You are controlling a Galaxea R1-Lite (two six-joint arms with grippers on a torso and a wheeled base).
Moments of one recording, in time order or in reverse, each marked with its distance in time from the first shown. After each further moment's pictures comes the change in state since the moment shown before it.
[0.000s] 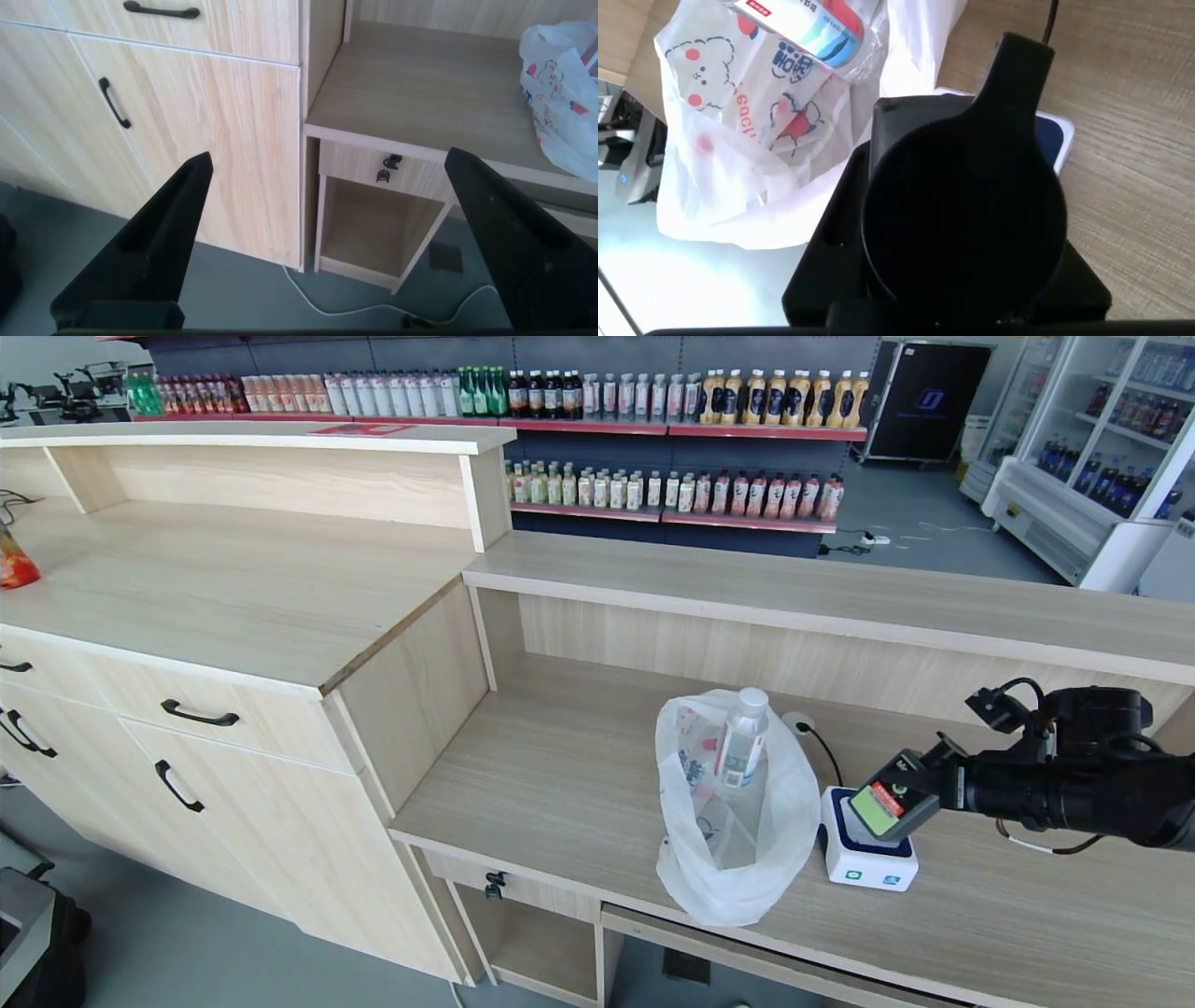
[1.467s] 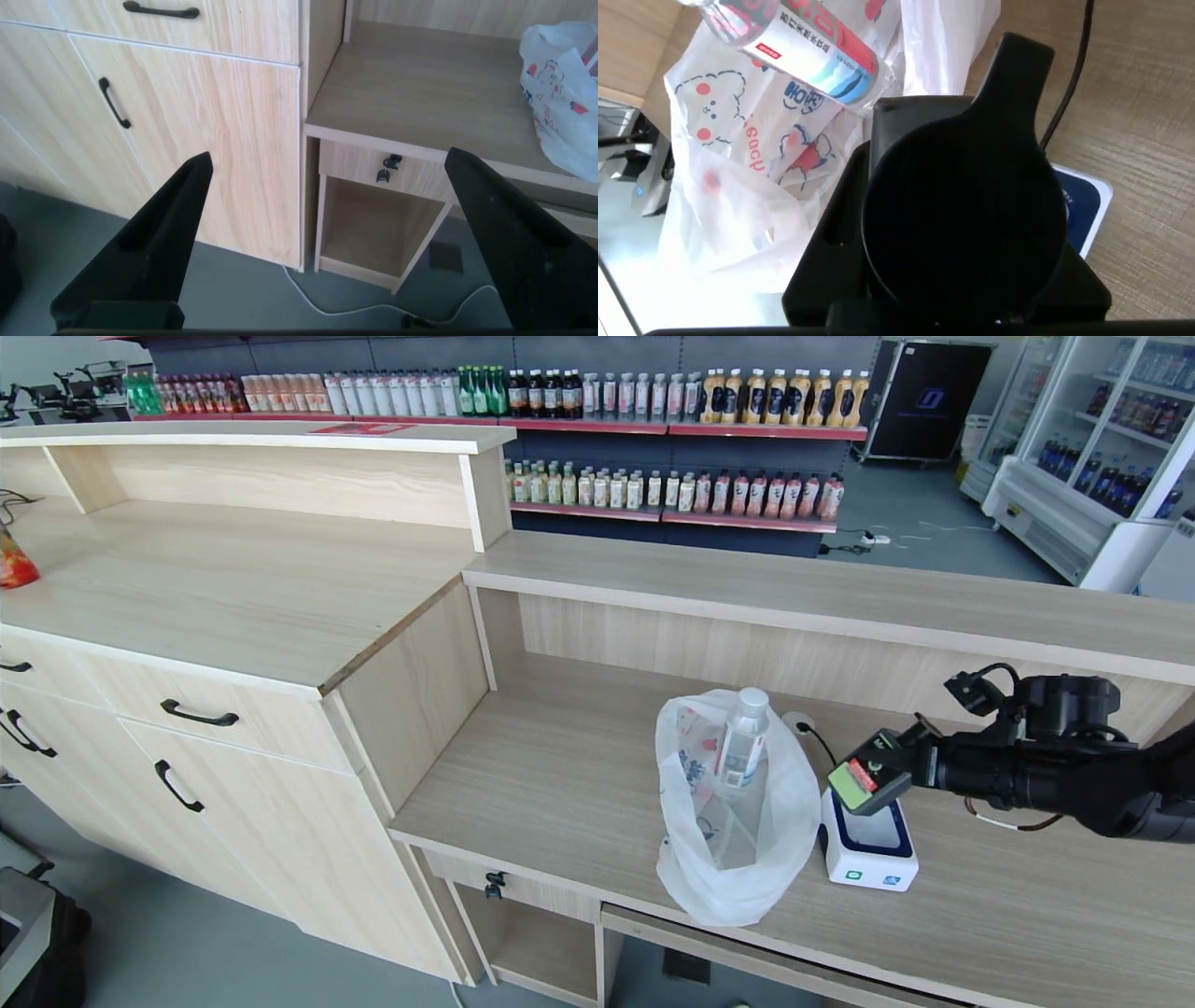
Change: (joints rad) left arm 0.000 0.000 0.000 0.000 0.000 0.000; right arm 0.046 0.041 -0.062 -0.103 -0.006 0.090
